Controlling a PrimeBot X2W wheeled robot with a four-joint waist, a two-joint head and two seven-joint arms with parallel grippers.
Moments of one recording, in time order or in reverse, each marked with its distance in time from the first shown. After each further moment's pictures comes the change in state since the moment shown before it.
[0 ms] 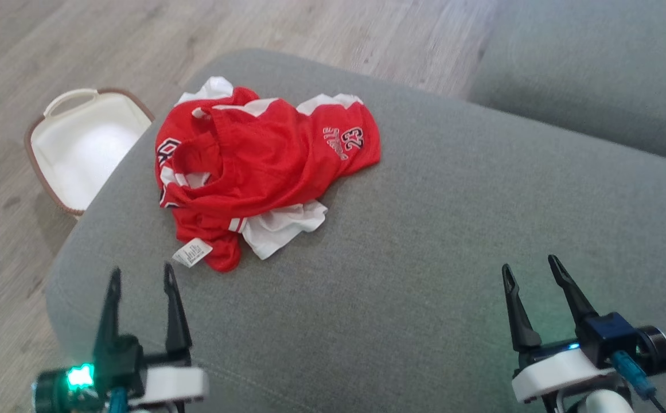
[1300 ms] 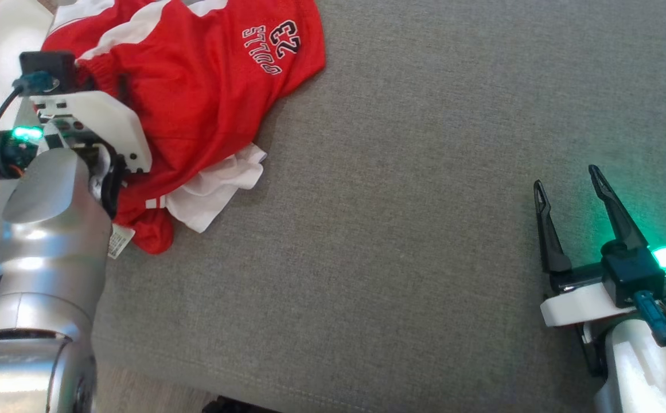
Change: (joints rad) left arm -1.088 0.102 0.021 1.062 -0.120 -0.275 0.317; right arm -0.161 -0.030 -0.083 -0.107 -0.225 0.000 0.000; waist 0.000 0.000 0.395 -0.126
